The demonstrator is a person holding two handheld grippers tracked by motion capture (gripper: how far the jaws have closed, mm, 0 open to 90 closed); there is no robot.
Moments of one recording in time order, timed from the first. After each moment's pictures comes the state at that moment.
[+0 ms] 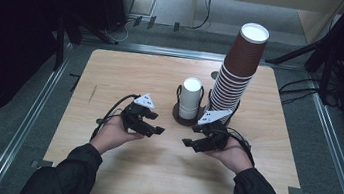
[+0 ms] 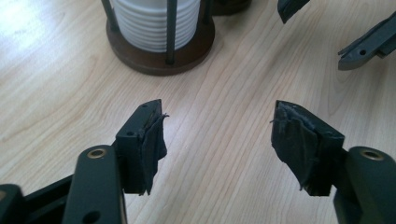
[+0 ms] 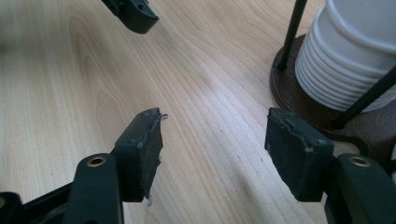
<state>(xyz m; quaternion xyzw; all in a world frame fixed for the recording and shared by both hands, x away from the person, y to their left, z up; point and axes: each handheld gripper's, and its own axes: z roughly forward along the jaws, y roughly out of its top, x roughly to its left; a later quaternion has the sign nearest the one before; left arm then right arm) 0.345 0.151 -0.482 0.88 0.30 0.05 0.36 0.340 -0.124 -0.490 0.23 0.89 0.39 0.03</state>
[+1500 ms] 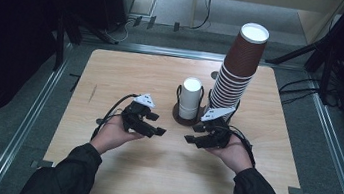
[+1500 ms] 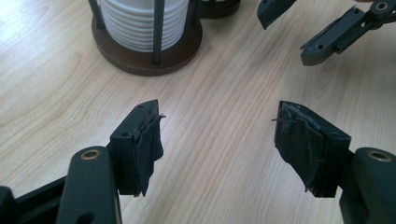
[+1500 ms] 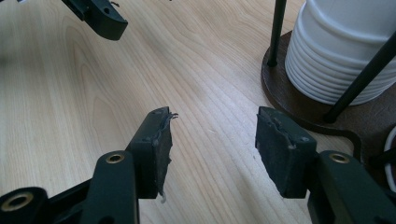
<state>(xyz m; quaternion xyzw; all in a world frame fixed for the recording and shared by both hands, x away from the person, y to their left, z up) 0.345 0.149 -0.476 0.88 0.30 0.03 0.37 0.349 -0.130 -0.492 0.25 0.88 0.40 0.01</state>
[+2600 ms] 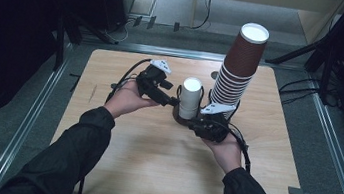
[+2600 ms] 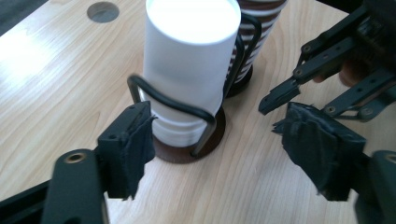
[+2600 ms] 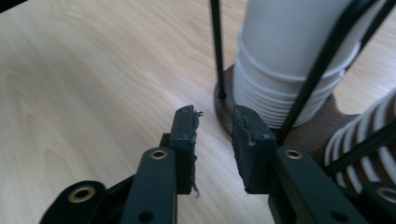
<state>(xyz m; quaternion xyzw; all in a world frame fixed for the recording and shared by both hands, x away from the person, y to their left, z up) 0.418 0.120 -0.400 0.89 0.25 0.04 0.38 0.353 -0.120 -0.485 0.33 0.84 0.42 0.10</state>
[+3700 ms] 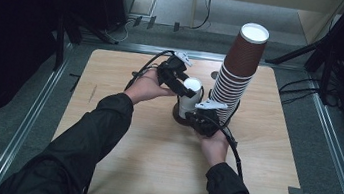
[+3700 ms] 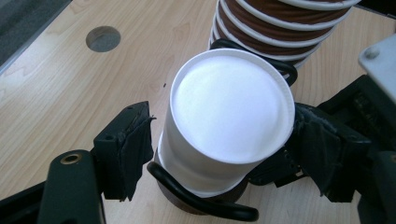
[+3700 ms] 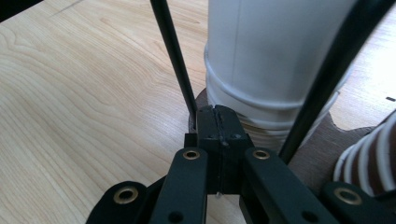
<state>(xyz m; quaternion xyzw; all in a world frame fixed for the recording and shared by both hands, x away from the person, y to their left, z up) 0.459 0.076 -0.402 0.91 0.22 0.06 0.36 0.372 -0.095 -0.509 0.39 0.80 0.43 0.13</state>
